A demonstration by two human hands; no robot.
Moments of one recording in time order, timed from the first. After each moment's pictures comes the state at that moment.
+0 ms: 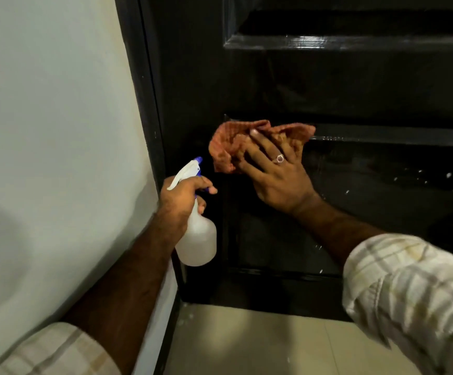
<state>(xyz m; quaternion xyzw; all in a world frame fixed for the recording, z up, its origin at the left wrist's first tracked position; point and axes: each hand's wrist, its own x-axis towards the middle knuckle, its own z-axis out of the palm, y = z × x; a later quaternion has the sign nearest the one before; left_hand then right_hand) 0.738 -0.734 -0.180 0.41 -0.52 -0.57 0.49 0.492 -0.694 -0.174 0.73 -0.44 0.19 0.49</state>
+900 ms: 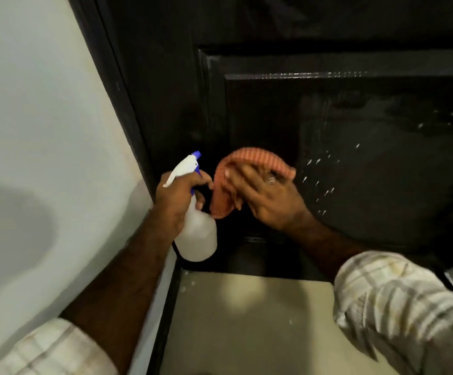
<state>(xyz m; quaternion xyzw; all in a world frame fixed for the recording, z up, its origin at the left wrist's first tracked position) 0.718 -0.726 -0.249 0.43 -0.53 -0.57 0.46 0.487 -0.673 -0.318 0.75 -0.52 0.19 0.36</state>
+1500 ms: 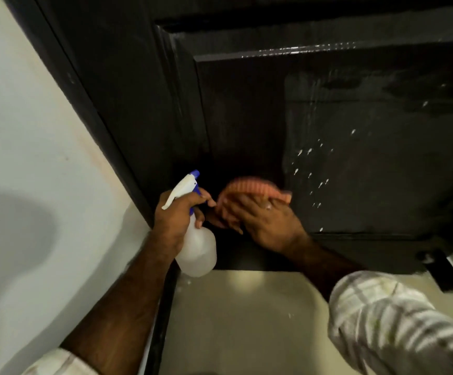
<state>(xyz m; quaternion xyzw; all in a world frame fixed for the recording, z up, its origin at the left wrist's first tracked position) 0.698 -0.720 -0.298 0.44 -0.54 -0.58 0.43 0.470 -0.652 -0.394 0.76 -0.54 0.16 0.32</state>
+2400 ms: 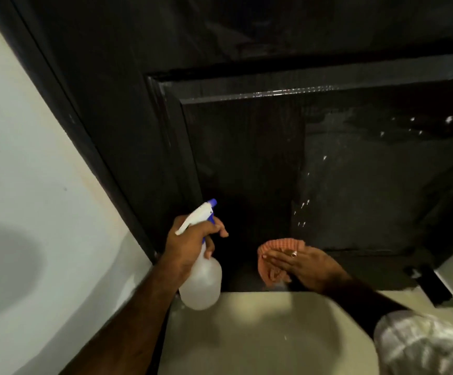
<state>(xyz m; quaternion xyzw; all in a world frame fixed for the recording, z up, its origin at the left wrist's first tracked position) 0.673 -0.688 -0.282 0.40 -0.60 -0.59 0.36 0.374 -0.578 -0.454 0.81 -0.54 0.01 0.23</state>
